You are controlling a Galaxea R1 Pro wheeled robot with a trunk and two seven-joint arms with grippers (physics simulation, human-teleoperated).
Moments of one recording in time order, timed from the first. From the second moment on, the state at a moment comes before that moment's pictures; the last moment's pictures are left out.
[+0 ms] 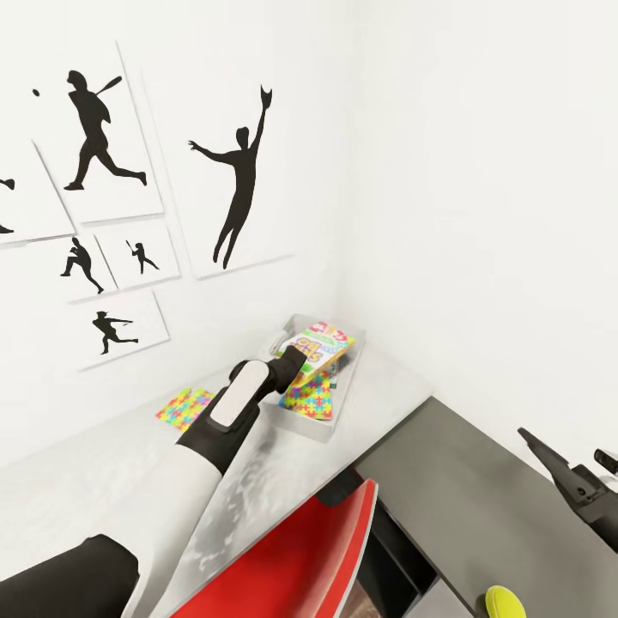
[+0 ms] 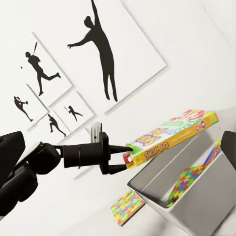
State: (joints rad) left arm -0.92 -0.17 -0.36 -0.93 1.37 0.22 0.64; right arm -0.16 -0.10 -0.80 -1.56 -0.52 0.65 1.38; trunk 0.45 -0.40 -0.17
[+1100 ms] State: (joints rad) left arm -0.92 -0.17 -0.39 -0.97 1.39 0.03 0.72; right arm -0.16 -0.10 -0.80 -1.55 -0.52 0.64 1.38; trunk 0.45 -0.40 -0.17
